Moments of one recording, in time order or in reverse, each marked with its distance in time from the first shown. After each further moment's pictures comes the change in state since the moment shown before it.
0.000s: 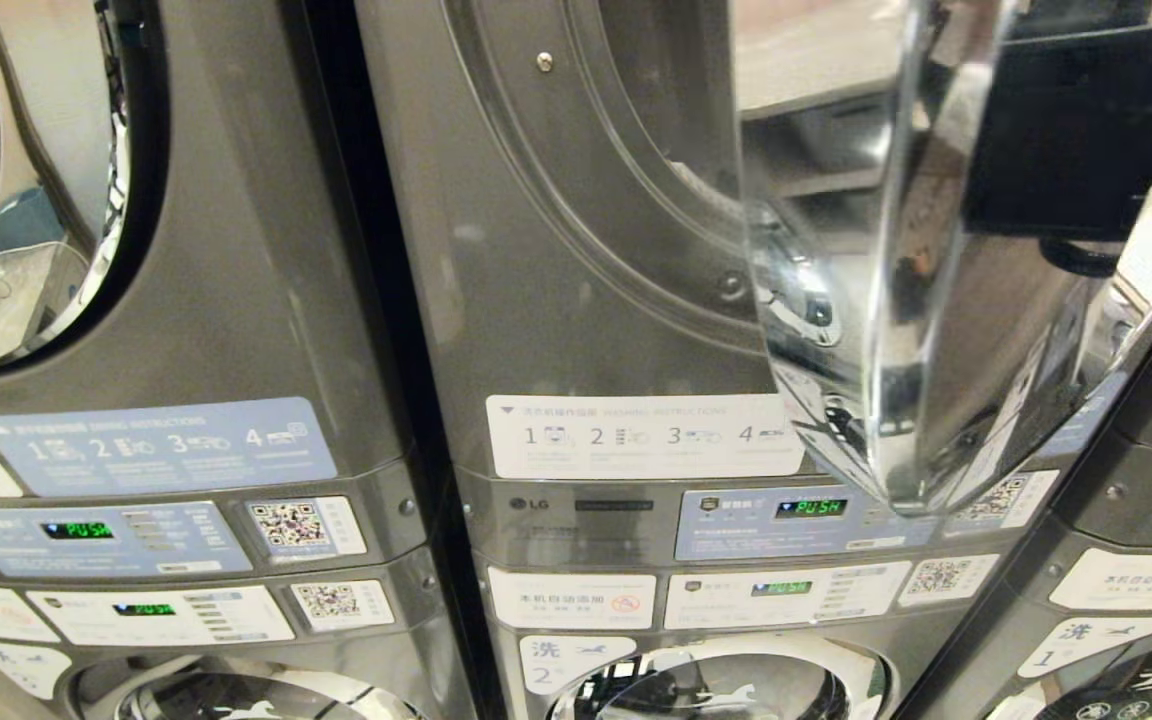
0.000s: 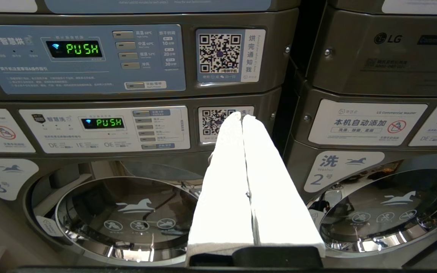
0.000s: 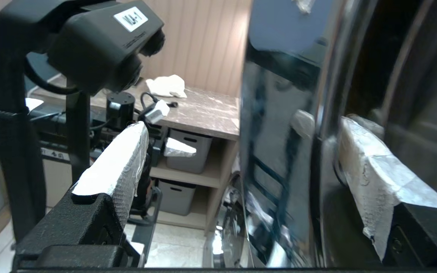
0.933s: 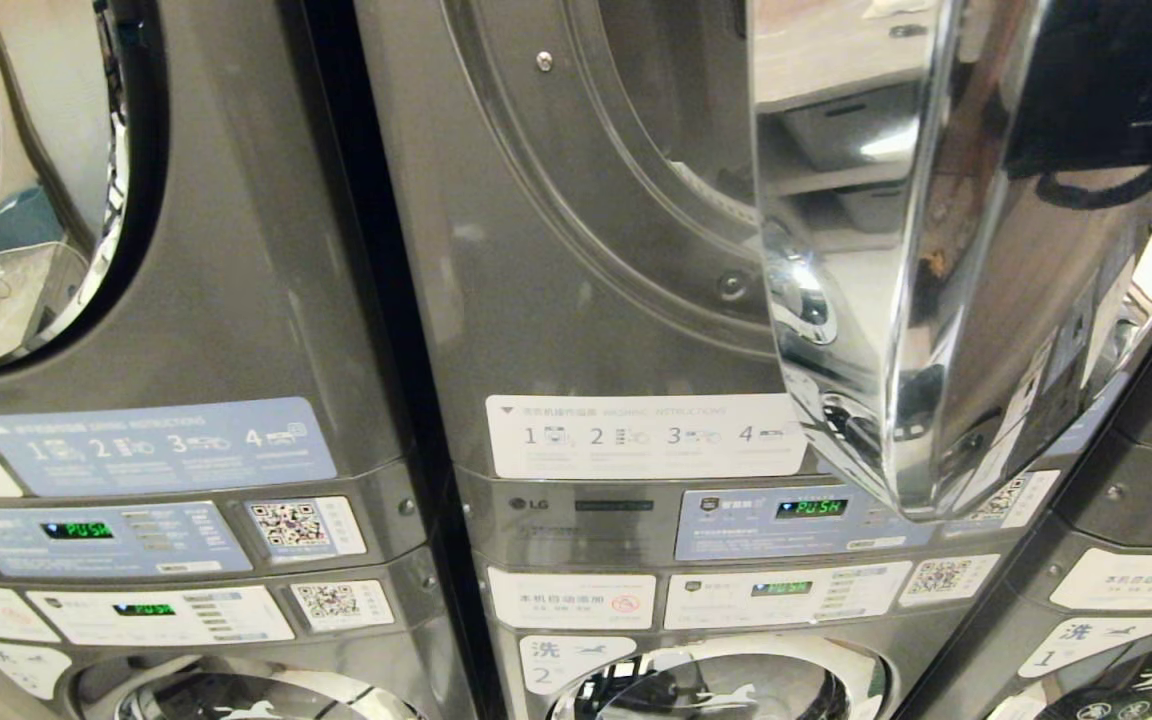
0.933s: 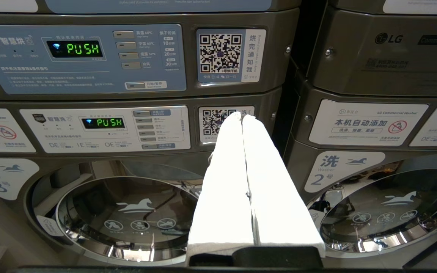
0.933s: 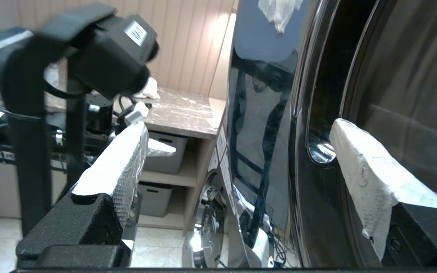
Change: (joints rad) left arm 0.000 0.000 0.000 0.000 0.000 0.000; right arm -0.003 -0.113 0.018 0.044 -0.091 -0.017
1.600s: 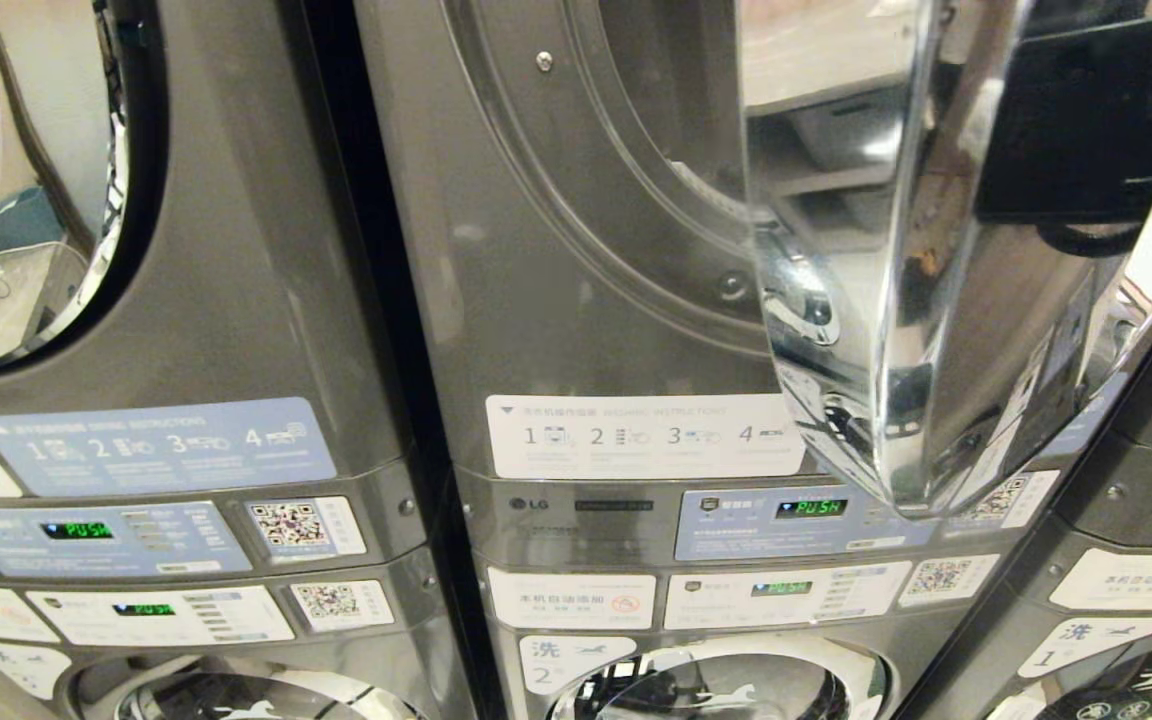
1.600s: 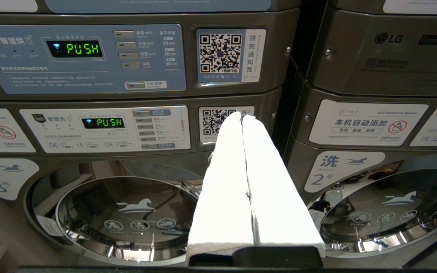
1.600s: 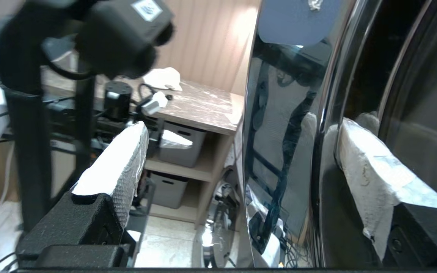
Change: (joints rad) left arm 0.000 0.000 0.000 0.000 0.000 0.000; right arm 0.006 0.064 -0.016 0.002 0.107 -0.044
